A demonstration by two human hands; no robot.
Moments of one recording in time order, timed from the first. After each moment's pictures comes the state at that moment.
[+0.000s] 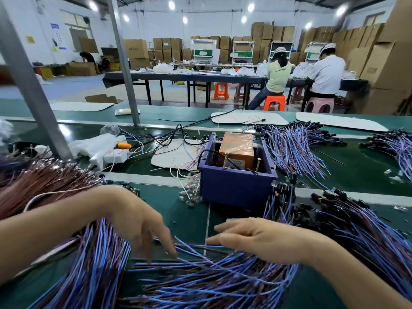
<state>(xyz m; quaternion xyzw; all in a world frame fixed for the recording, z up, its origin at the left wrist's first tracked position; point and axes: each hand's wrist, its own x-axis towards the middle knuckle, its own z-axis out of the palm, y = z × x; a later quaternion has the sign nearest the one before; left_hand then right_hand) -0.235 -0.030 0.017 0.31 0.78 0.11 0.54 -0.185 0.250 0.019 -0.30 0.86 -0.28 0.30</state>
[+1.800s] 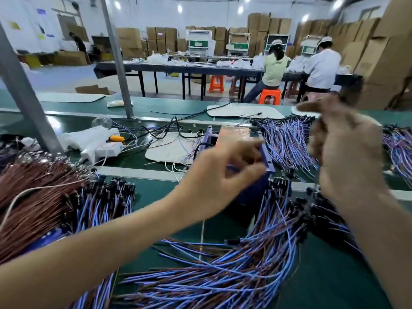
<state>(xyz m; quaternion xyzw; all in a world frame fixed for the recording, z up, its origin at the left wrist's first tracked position) -0.184 0.098 0.060 0.31 0.79 0.52 -0.13 -0.185 0.267 0.094 -0.07 0.65 -0.70 -0.27</state>
